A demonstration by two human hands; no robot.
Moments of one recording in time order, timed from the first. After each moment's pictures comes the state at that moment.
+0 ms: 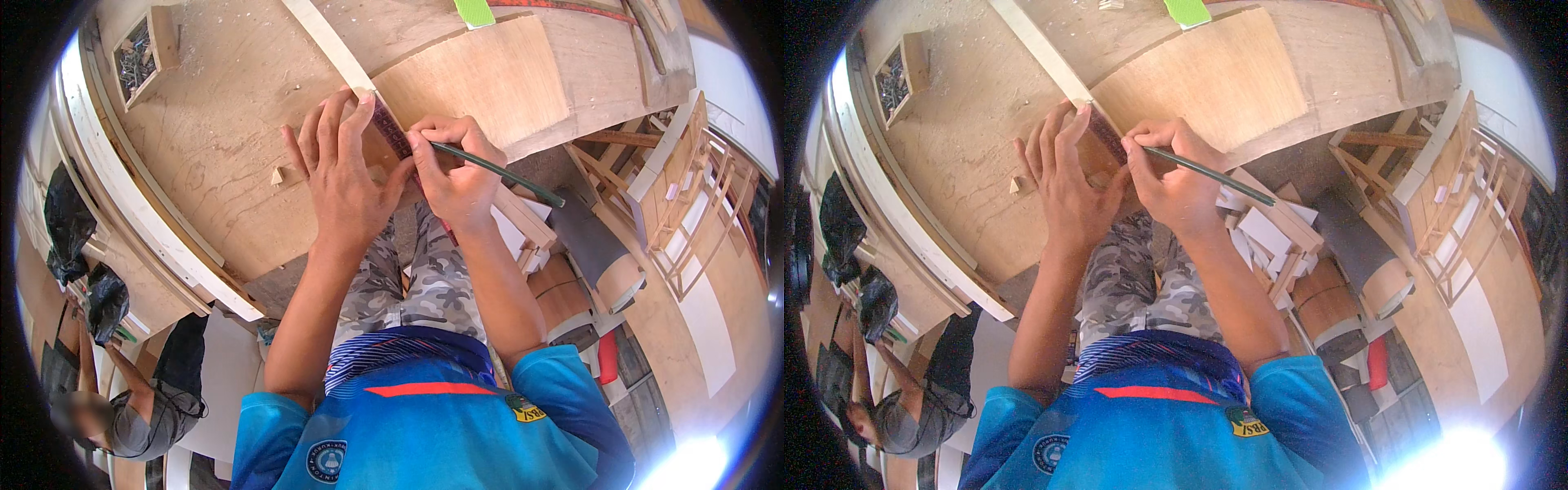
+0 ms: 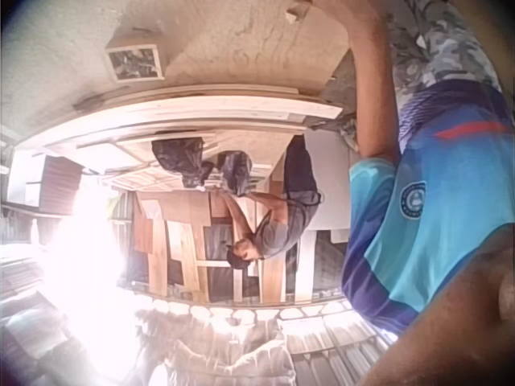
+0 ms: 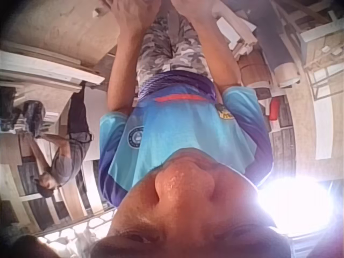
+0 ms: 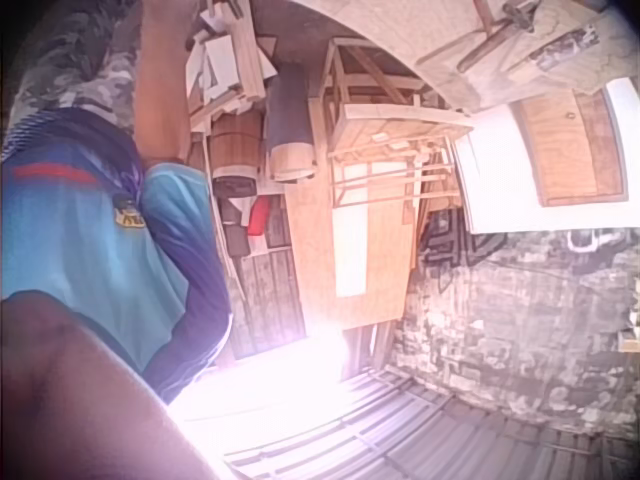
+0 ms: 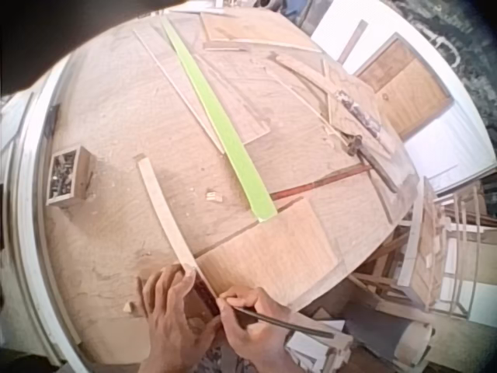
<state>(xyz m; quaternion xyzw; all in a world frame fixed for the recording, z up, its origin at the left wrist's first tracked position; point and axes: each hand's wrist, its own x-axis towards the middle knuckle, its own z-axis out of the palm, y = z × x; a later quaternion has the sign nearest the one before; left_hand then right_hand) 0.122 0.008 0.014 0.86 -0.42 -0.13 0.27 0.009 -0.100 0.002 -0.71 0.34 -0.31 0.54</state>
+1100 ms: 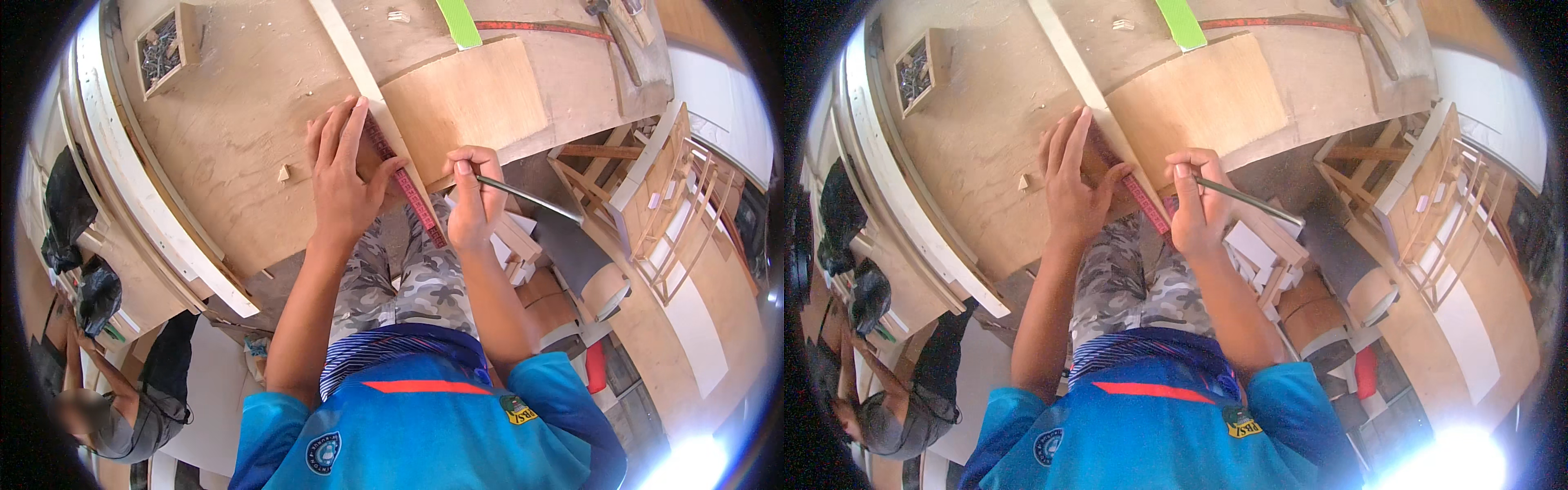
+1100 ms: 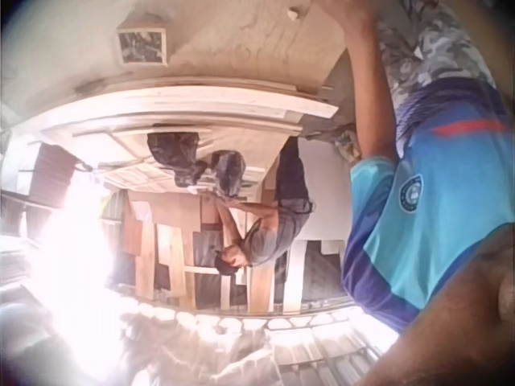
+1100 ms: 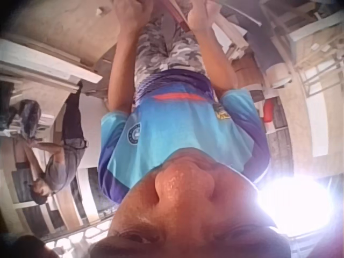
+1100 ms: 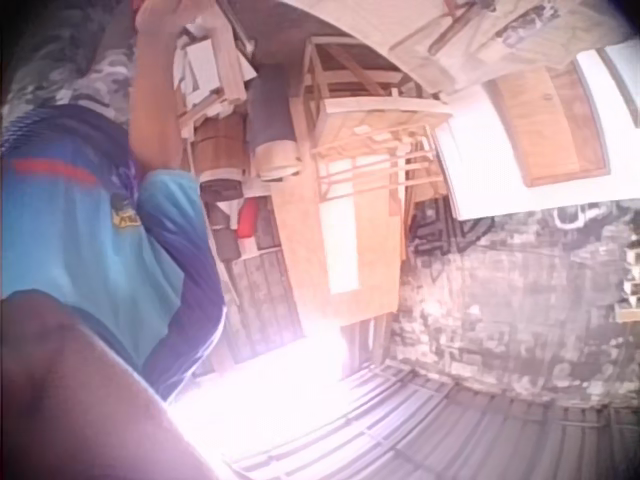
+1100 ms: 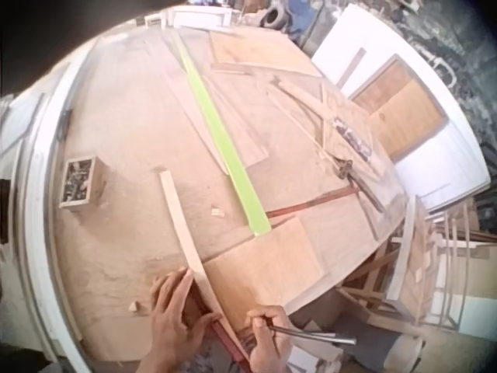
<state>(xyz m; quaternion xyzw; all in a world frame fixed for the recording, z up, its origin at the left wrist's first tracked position) 0.129 0.013 0.012 0.84 -0.40 -0.13 0.35 -0.031 -0.087 0.026 -0.58 0.42 -0.30 0.63</state>
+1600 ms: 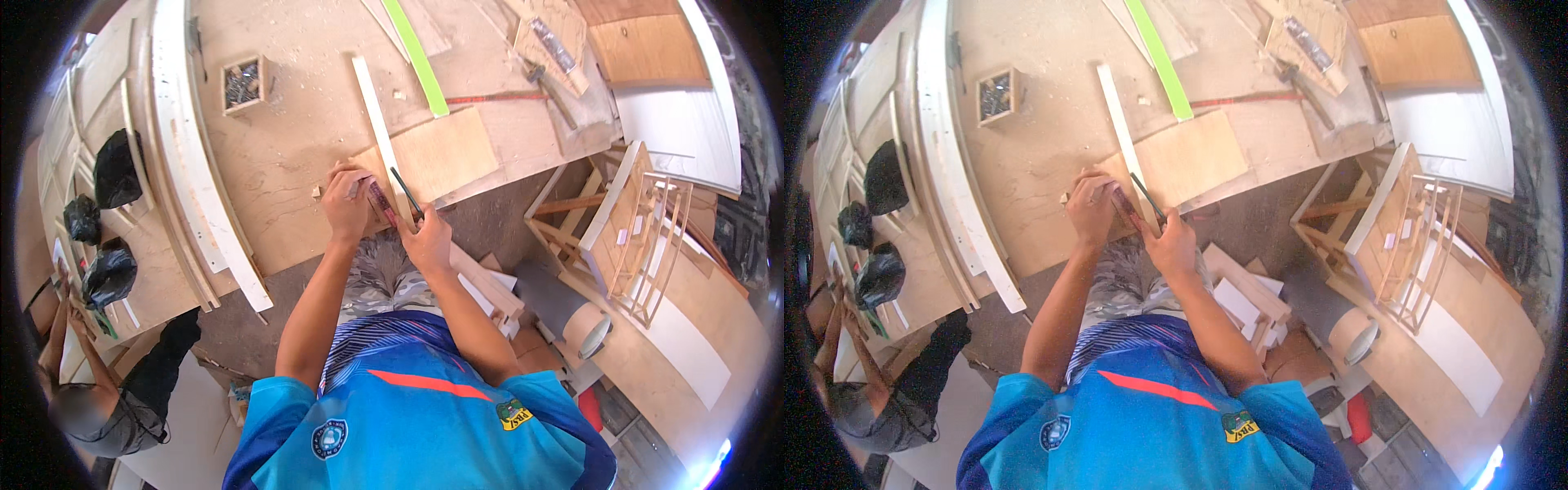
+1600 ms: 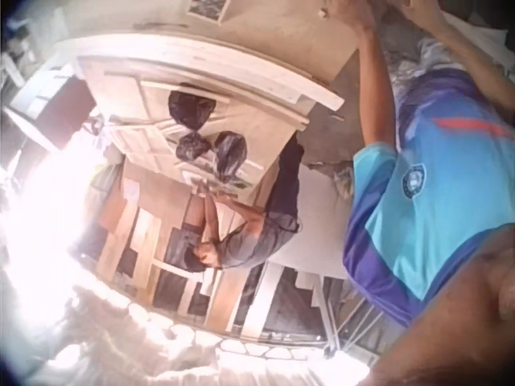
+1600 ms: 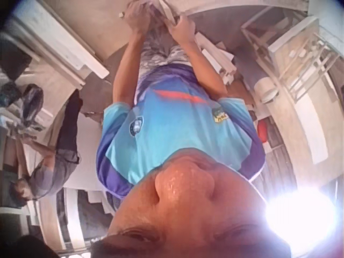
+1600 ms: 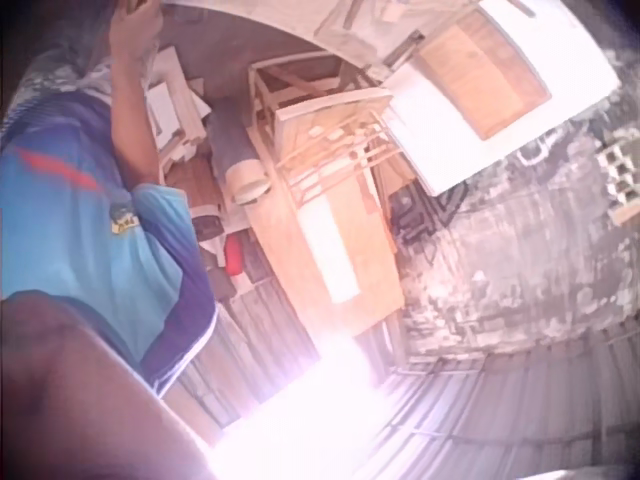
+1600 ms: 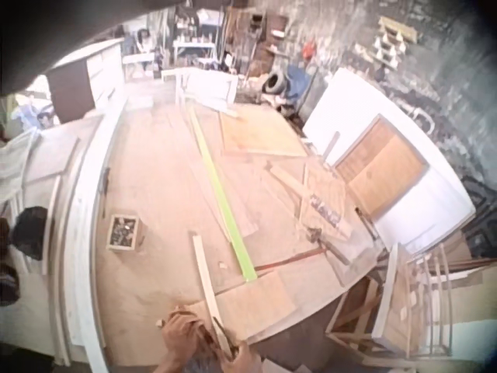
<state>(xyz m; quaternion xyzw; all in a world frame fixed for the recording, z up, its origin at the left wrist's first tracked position) 0.126 0.022 -0.005 0.79 -0.29 -0.06 0.54 -0.043 -0.048 0.030 -0.80 0.48 -0.10 0.34</state>
